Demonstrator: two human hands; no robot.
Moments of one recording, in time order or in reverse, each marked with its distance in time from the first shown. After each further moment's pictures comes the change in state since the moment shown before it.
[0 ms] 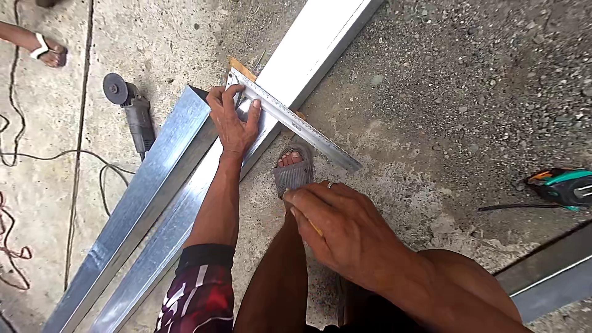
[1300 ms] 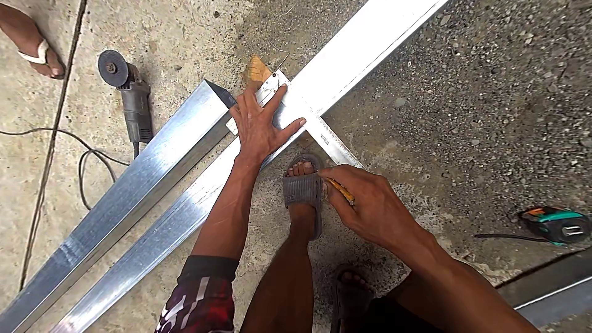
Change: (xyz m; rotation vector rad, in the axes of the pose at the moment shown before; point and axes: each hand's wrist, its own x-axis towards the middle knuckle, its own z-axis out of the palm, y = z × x) left_hand 0.013 0.015 -0.006 0.229 -0.246 -0.003; right_hand 0.048 0.052 0.021 -0.017 -0.086 0.128
